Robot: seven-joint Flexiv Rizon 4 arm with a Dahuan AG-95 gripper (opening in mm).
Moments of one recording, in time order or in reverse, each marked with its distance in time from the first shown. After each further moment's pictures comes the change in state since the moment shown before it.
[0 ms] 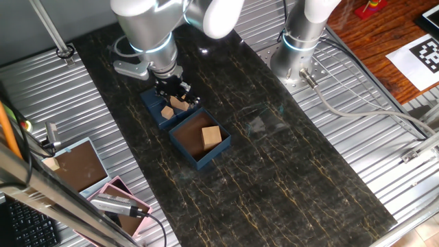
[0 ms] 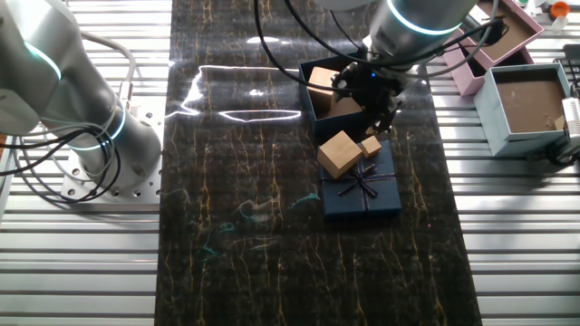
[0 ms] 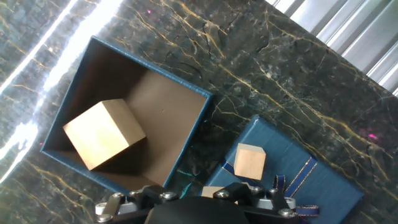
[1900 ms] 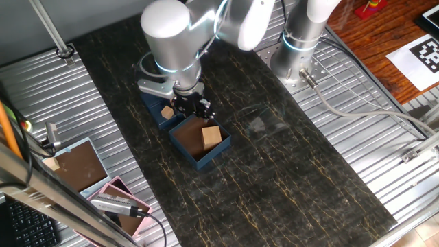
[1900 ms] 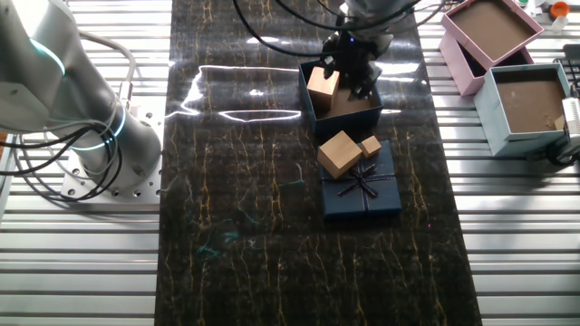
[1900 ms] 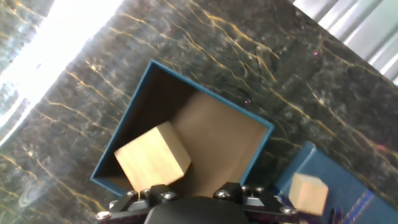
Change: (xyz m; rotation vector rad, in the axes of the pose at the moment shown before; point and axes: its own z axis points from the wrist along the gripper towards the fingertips) arm -0.035 0.068 0.017 0.043 -0.023 -0.048
